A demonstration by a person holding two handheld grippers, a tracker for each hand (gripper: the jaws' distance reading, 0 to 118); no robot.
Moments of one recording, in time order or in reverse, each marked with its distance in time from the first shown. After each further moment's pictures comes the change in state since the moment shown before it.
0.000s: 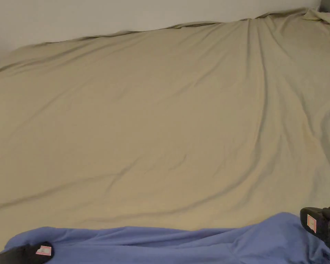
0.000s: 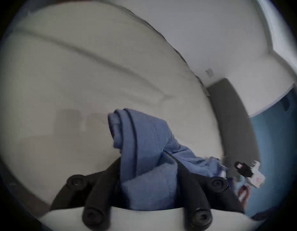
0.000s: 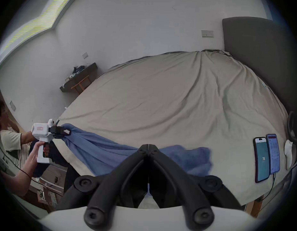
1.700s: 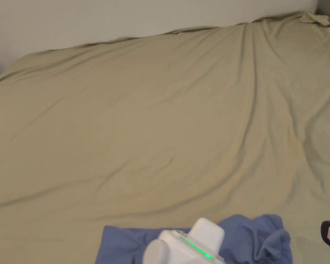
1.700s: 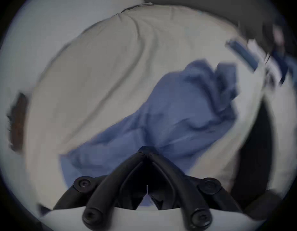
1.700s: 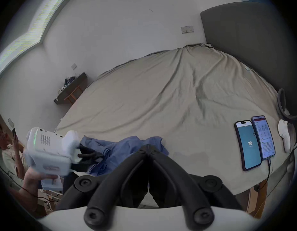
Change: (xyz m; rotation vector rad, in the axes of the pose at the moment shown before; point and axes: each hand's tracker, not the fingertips) left arm 0.361 -0.190 -0.158 -0.398 0.193 -0.983; right arm 0.067 -0.023 0.042 0.026 -0.047 -0.125
